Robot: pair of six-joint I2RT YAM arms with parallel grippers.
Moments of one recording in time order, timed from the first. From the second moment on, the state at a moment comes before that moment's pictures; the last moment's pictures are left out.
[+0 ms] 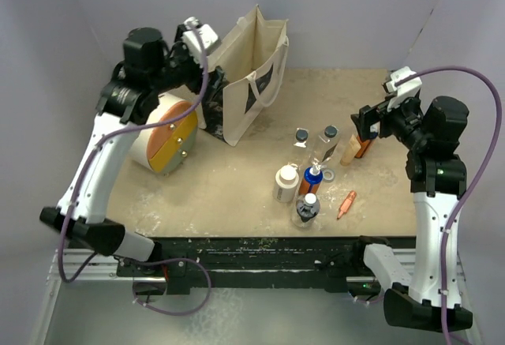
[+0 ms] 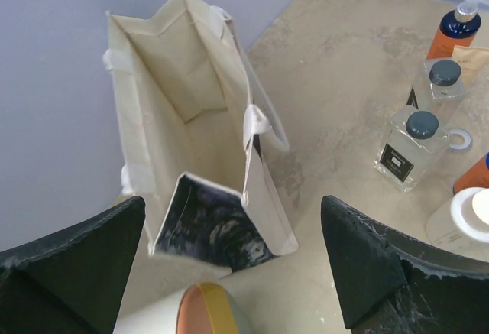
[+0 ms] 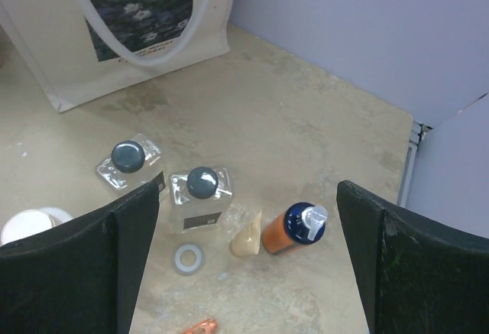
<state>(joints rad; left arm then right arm) -0.34 1.39 1.78 -0.61 0.40 0.35 -0.14 0.91 1.29 -0.62 -0.47 -0.33</state>
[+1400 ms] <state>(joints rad) -0.61 1.66 1.89 -1.03 0.29 0.28 -0.14 0.96 1.19 -0.71 -0.57 -0.44</state>
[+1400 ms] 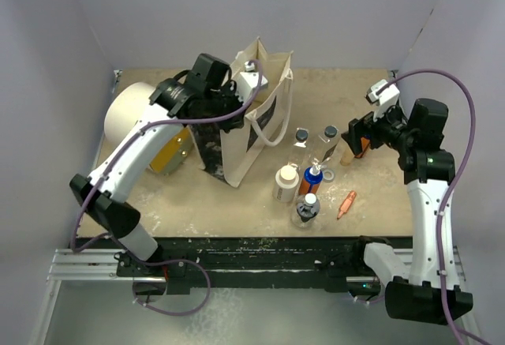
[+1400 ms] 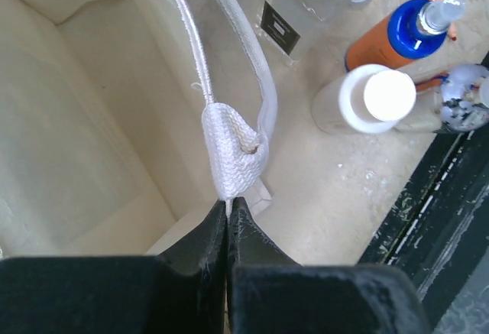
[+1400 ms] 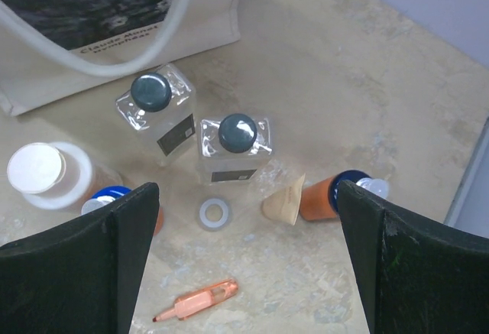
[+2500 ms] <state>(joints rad) -0.62 1.25 1.50 -0.97 0.63 0.40 0.10 1.20 1.01 -0.42 -0.33 -0.46</state>
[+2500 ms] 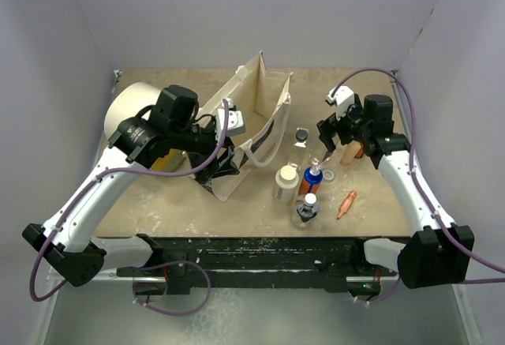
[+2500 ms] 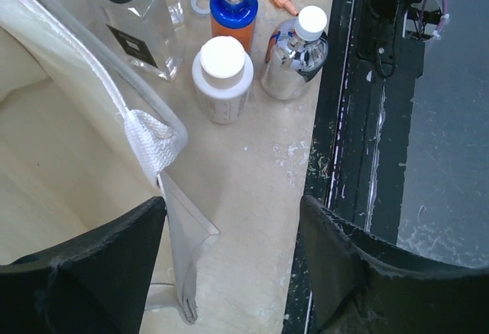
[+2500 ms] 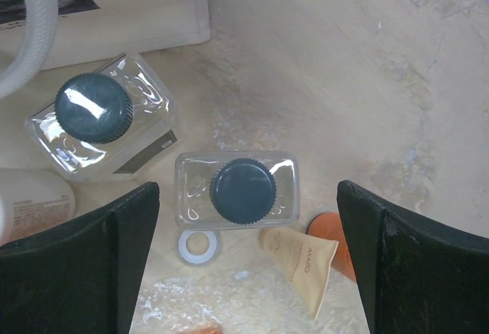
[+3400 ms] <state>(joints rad) -0.59 1.15 1.49 -0.88 0.50 0.44 0.10 1.35 0.98 -0.43 -0.36 -0.54</state>
